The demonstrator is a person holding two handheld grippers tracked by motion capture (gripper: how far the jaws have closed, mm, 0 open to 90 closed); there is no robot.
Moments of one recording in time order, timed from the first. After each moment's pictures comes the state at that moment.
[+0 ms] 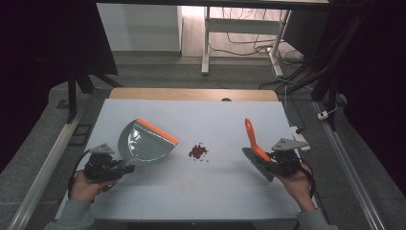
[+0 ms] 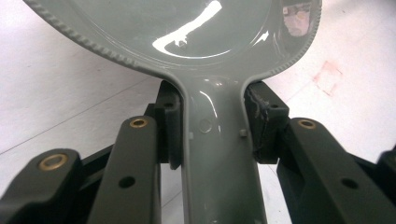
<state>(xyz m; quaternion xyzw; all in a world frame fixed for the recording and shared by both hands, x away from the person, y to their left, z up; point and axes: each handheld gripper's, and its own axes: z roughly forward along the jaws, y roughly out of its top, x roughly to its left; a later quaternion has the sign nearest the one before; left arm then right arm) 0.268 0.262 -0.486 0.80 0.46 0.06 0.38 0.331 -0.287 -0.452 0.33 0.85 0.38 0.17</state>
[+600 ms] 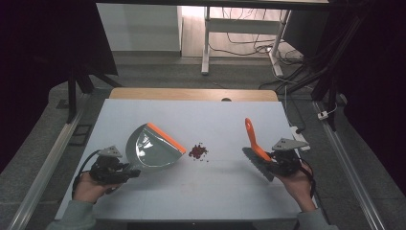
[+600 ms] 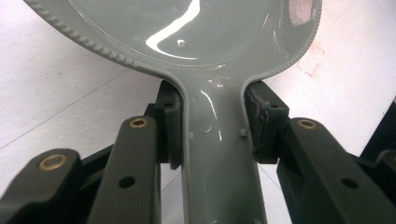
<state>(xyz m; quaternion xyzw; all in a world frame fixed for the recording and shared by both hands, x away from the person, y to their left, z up) 0.268 0.245 -0.486 0.83 0.42 0.04 0.36 0.331 -0.287 -0.451 0.33 0.85 0.38 0.17</state>
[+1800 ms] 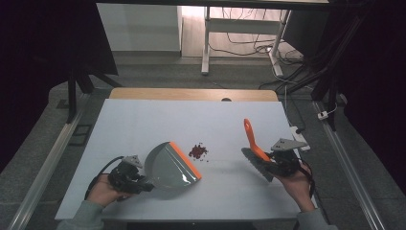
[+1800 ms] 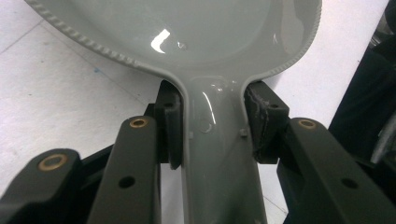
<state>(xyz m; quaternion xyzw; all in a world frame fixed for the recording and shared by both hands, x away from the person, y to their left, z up) 0.271 0.203 -0.505 0.89 0.35 -0.04 0.30 0.331 -0.285 -0.453 0.33 0.85 0.38 0.17</state>
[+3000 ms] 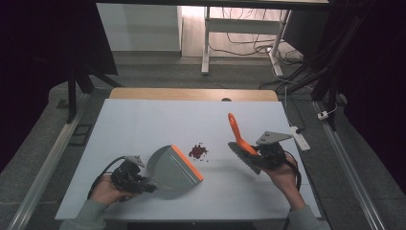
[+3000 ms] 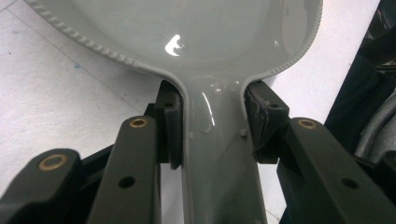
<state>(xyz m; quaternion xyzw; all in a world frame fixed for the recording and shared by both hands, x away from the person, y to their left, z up) 0.278 0.200 -0.513 0.88 0.36 -0.08 0.30 0.345 -0.243 -0.442 0.28 0.86 0.38 0.17</state>
